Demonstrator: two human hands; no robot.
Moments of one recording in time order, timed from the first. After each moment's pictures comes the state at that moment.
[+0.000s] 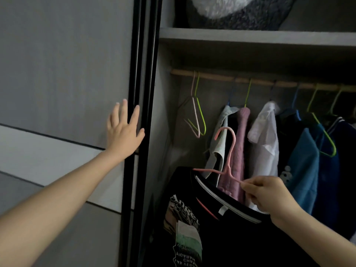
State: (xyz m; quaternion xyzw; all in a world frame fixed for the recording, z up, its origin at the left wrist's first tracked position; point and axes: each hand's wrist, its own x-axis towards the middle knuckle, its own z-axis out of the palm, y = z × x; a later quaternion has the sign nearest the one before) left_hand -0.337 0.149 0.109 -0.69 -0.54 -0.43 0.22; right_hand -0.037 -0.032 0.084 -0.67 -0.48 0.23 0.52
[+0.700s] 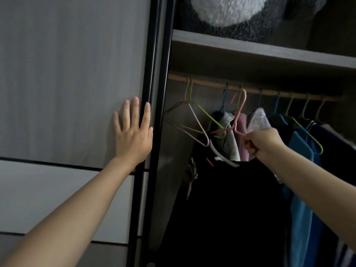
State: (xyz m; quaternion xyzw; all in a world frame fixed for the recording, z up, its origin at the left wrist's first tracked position) left_hand -0.347 0.214 0.115 -0.70 -0.36 -0.55 0.27; right_hand -0.114 0.050 0.183 -0.65 -0.30 0.14 0.69
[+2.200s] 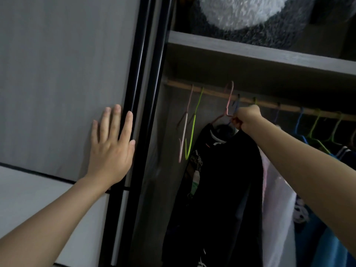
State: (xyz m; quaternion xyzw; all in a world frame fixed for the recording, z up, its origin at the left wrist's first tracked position) left_hand -0.344 0.214 0.111 -0.68 -0.39 -0.55 0.30; right_hand -0.044 0.189 0.271 -0.63 -0.39 0.09 0.66
